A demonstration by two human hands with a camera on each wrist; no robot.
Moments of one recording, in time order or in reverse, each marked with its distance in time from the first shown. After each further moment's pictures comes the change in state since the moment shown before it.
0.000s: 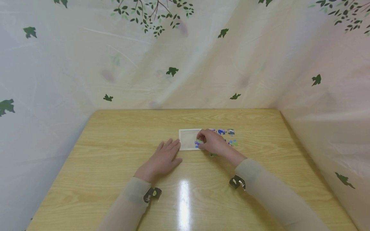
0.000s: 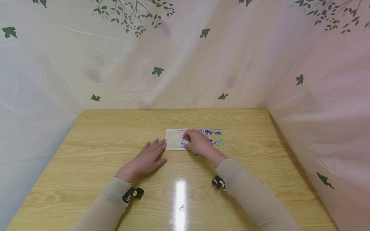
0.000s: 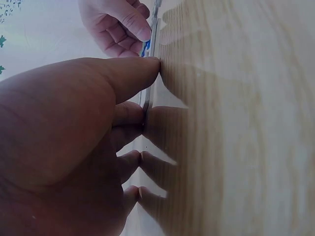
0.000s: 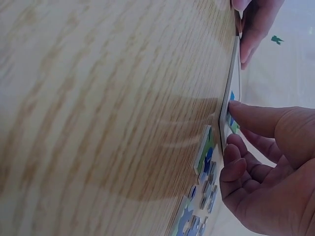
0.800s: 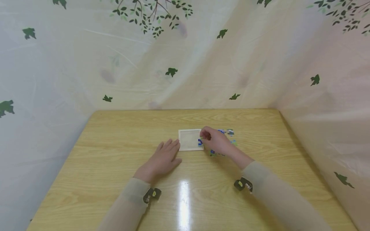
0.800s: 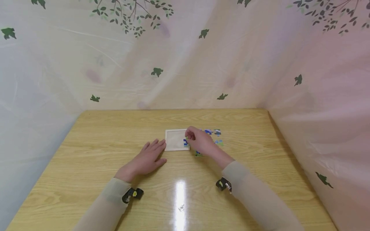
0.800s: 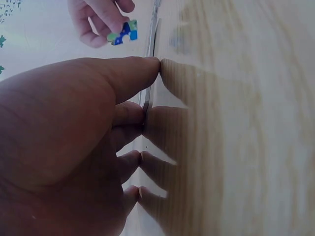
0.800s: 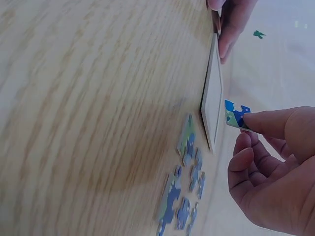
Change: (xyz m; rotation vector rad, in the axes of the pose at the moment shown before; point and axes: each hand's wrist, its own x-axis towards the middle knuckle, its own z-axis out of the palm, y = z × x) left_hand 0.000 0.003 -0.002 0.000 -0.008 -0.005; right_hand -0.014 0.012 -0.011 0.160 0.082 -0.081
